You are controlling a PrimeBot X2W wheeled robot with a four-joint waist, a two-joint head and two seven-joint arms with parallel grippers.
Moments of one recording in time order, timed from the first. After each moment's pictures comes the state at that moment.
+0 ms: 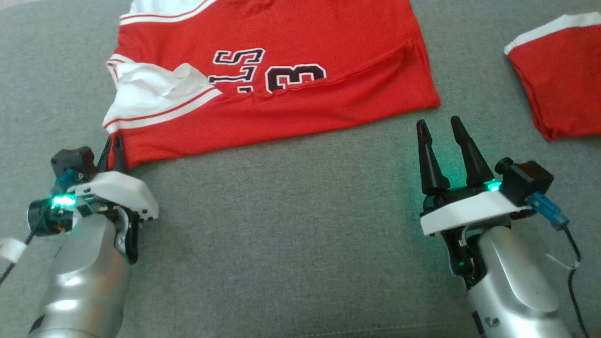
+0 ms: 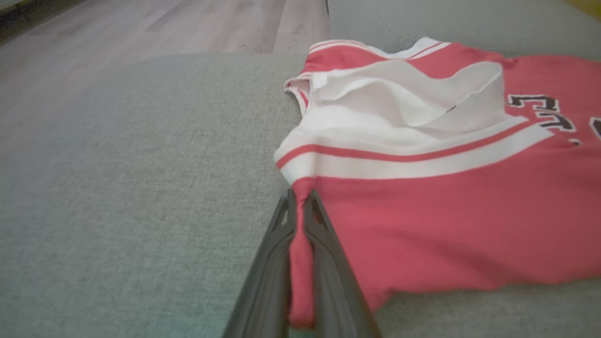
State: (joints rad) left arm -0.68 0.20 -0.22 1.02 -0.41 0.03 -0.15; right arm -0.32 -0.06 0.22 0.38 0.37 0.13 -0.25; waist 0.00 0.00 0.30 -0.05
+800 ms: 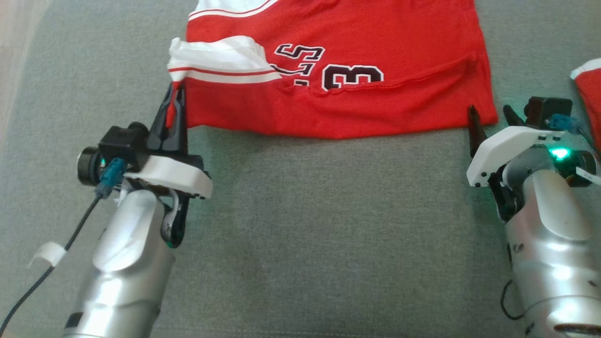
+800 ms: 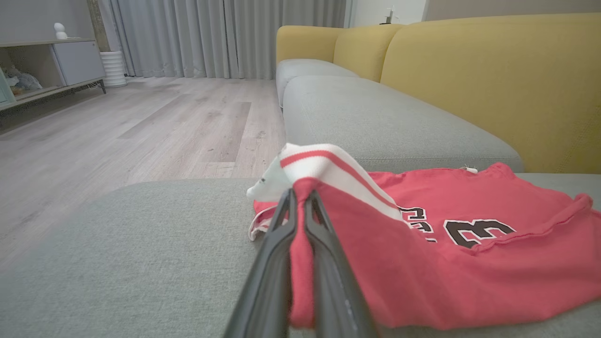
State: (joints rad) left arm -0.60 0.13 -0.30 0.63 -0.32 -0.03 -0.25; right arm -0.64 -0.06 -0.17 0.83 -0.04 0.13 0.07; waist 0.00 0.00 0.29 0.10
